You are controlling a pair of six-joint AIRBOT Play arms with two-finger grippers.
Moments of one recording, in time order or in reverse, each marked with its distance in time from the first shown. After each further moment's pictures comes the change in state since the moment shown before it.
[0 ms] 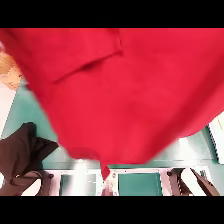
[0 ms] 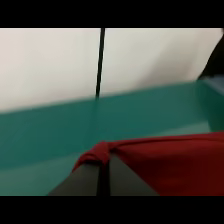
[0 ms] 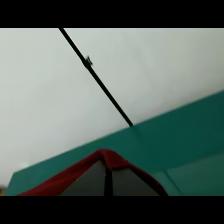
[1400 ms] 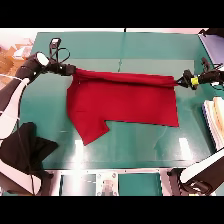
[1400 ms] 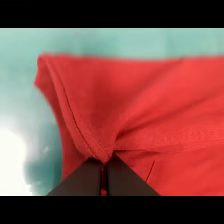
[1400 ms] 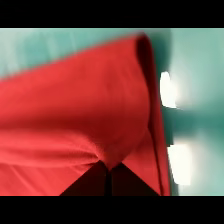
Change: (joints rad) left arm 0.001 -0.830 -0.099 0.064 0.194 0.076; right arm 0.200 -1.091 0.322 -0.300 0.305 -0.036
